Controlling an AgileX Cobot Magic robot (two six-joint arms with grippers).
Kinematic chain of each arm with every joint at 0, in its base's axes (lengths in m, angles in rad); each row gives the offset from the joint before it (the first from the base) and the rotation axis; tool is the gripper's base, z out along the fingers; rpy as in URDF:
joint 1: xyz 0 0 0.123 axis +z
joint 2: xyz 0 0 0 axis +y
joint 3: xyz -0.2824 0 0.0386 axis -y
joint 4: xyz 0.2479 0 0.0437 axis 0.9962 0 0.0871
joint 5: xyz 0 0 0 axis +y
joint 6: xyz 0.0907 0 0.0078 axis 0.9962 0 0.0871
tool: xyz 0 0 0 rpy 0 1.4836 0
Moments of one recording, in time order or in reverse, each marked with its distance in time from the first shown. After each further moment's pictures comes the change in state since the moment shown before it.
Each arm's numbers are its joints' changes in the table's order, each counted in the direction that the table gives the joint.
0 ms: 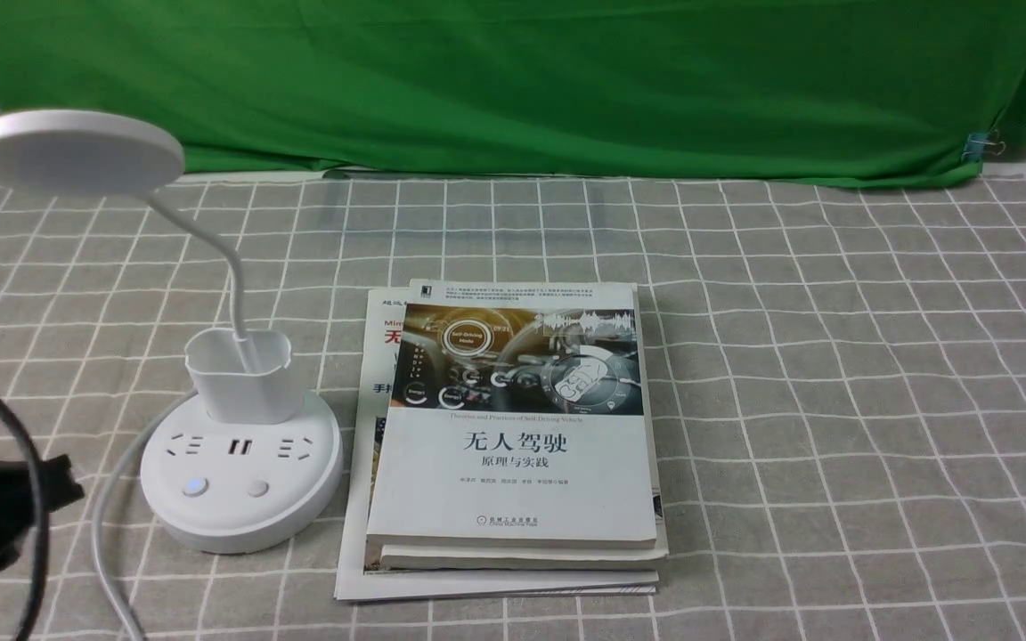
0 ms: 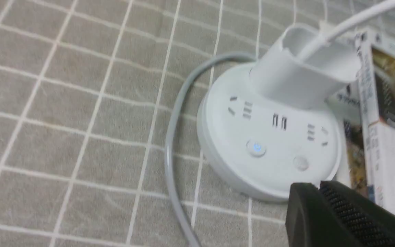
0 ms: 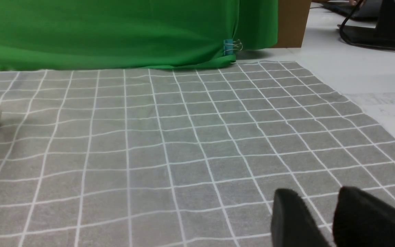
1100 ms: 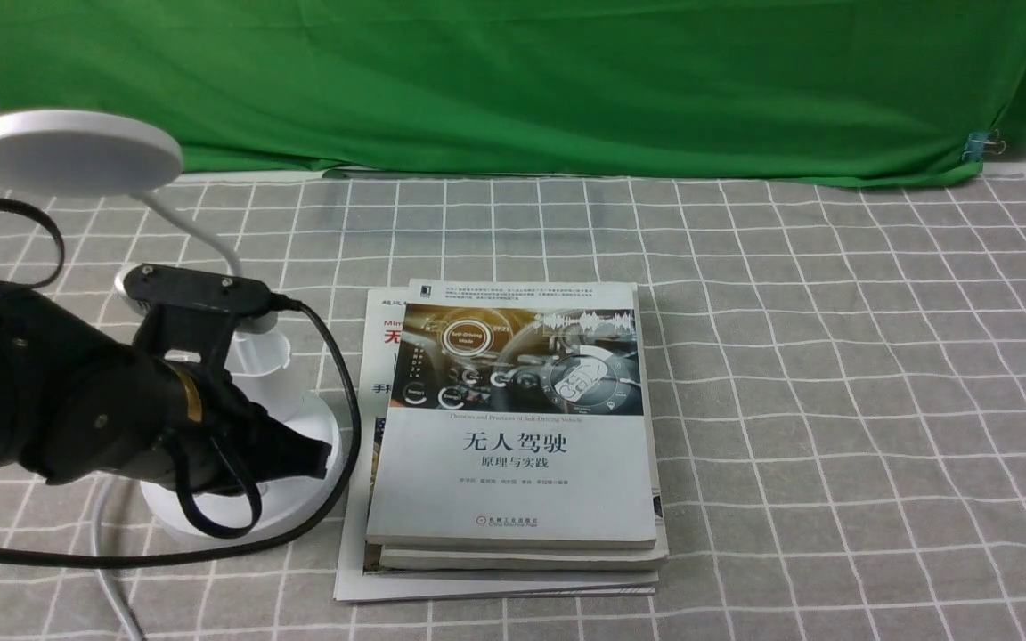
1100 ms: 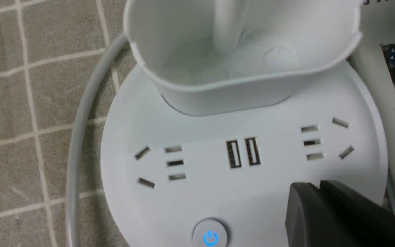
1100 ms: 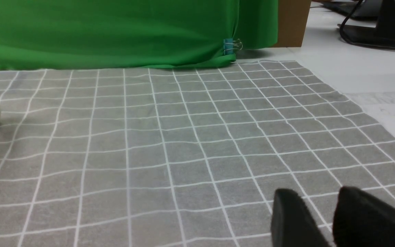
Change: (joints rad) right arm 0.000 0.000 0.000 0.000 0.000 0.000; left arm -0.361 0.707 0.299 0.499 -0.090 -0.239
